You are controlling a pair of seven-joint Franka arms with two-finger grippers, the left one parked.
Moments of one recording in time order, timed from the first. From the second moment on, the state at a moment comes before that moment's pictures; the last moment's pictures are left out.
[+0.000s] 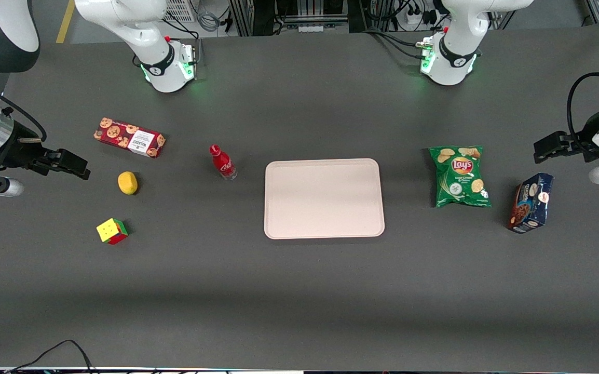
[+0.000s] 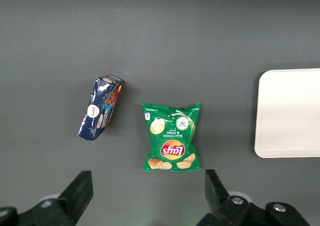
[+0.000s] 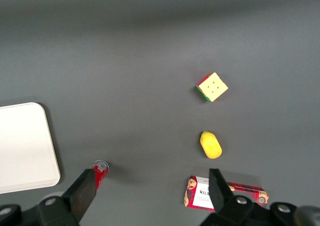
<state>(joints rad) -0.01 0.06 0.08 -1.60 -0.01 1.65 0.22</state>
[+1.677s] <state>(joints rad) 0.44 0.06 0.06 -1.60 0.02 1.60 0.47</state>
